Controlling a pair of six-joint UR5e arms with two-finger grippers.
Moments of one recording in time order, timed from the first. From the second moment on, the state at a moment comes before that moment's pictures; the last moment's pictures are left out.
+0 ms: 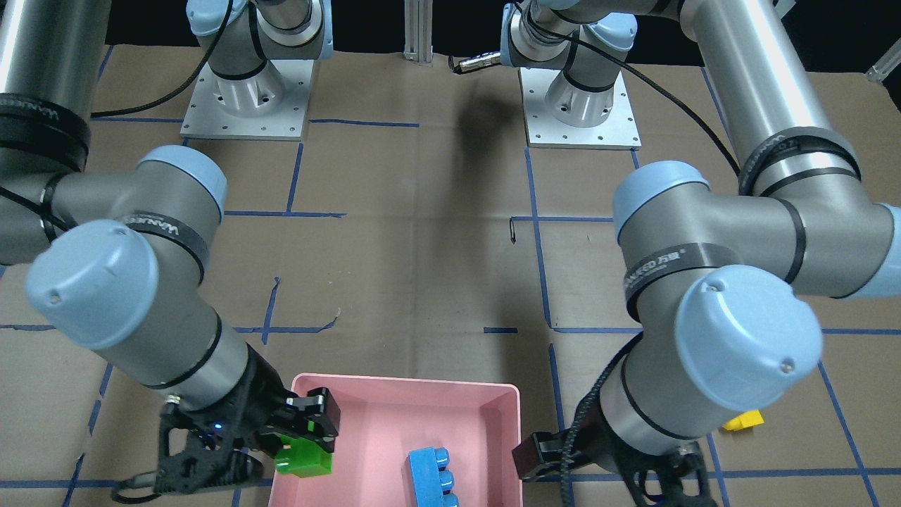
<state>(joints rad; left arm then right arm) -1.60 -2.29 -0.86 -1.43 1.46 -0.22 1.66 -0.93 1.11 -2.01 -1.28 0.10</state>
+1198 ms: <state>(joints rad) -1.18 -2.17 -1.22 -1.38 1.59 0.24 1.71 -0.86 1.05 -2.06 -1.34 0.15</state>
